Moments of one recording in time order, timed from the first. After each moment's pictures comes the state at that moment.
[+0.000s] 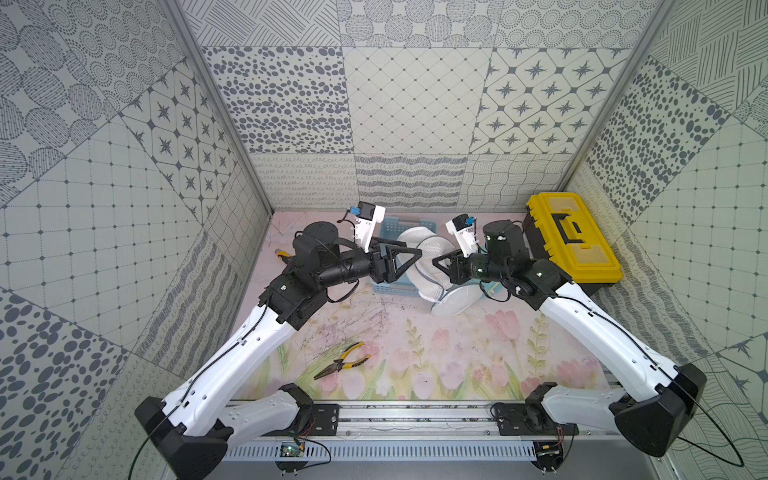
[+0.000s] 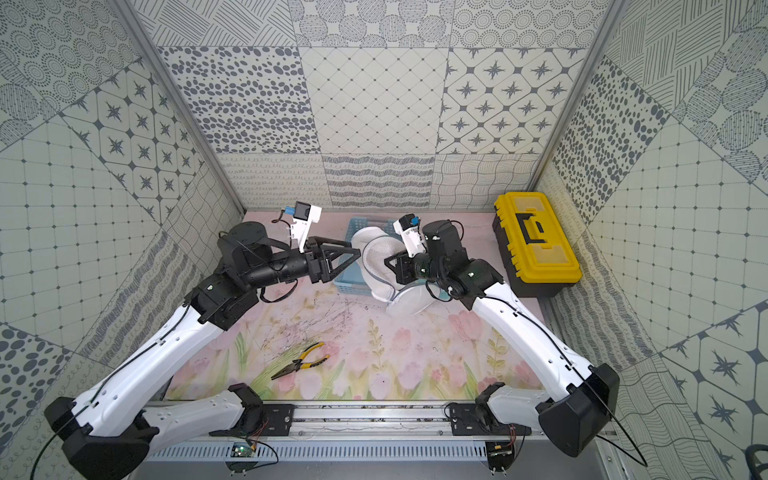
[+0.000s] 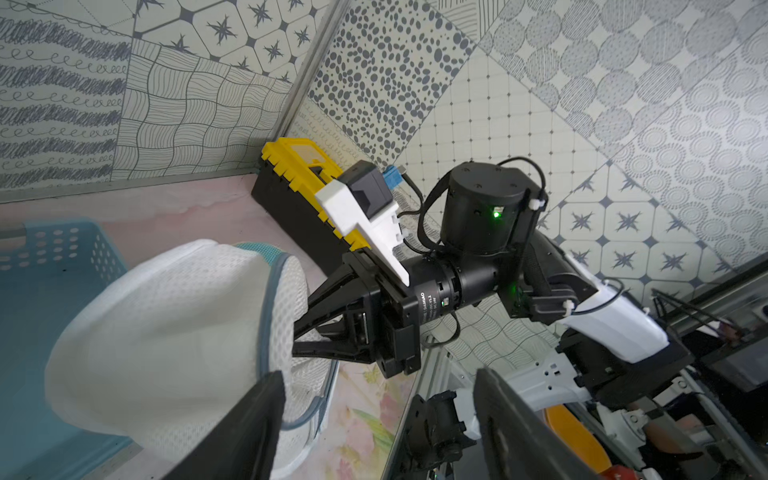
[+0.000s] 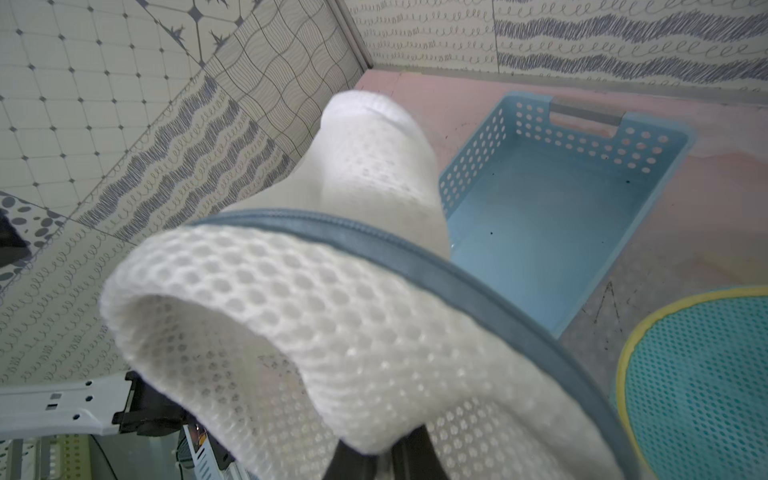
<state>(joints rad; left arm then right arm) -0.60 1.14 1.27 -0.28 0.50 -0.45 0.61 1.27 1.28 -0.59 -0.32 0.25</state>
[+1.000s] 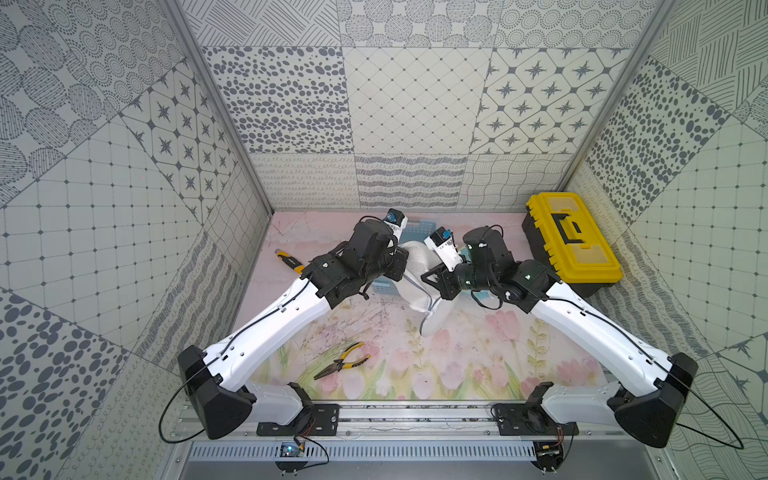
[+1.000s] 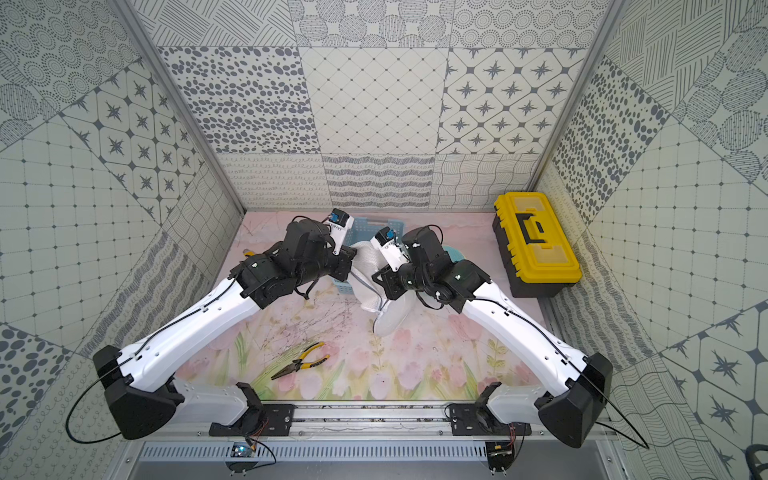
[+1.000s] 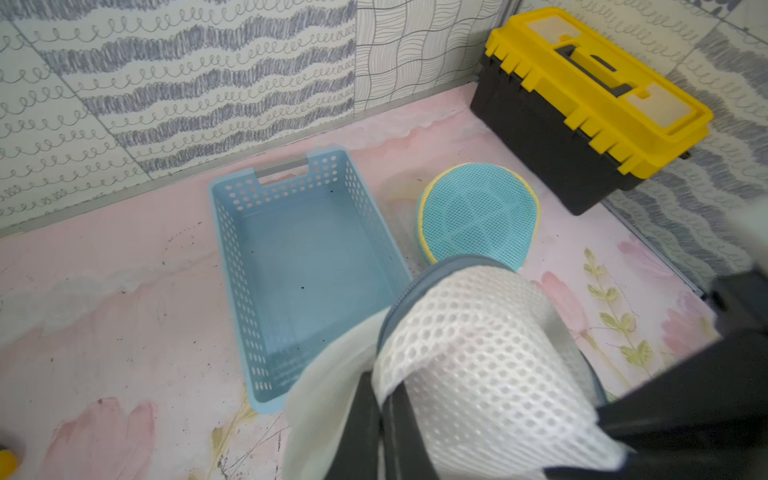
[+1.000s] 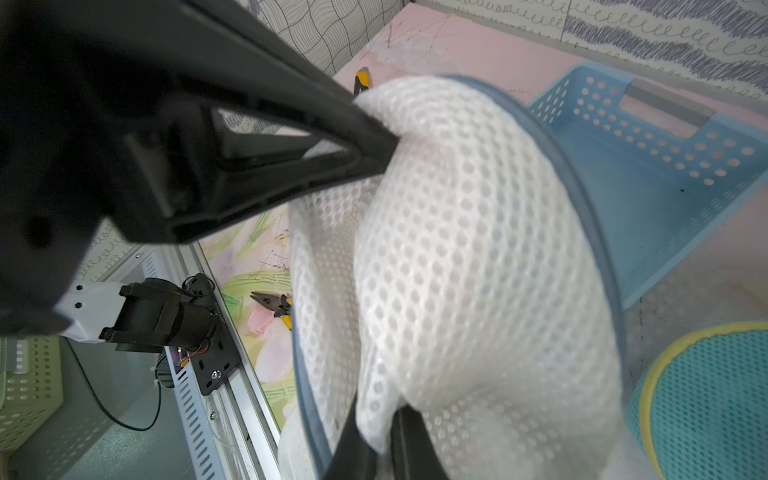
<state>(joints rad) -0.69 1.37 1.45 -0.65 -0.15 -0.18 0.73 1.26 1.29 -0.65 -0.30 0.13</state>
